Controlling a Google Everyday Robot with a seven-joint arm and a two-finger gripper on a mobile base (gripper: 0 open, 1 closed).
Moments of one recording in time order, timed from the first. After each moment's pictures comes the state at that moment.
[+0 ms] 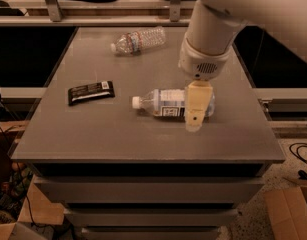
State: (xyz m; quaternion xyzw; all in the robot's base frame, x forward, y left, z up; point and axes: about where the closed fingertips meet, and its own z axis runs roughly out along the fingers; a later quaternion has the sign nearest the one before) arm 0.507 -0.087 0.888 -0.70 0.70 0.00 0.10
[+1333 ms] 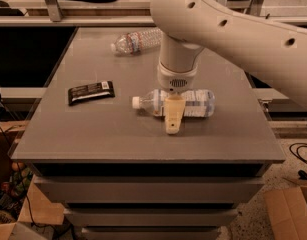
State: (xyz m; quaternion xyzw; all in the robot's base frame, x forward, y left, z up) arm 0.534 -0.049 0.822 -0.71 0.70 0.00 0.06
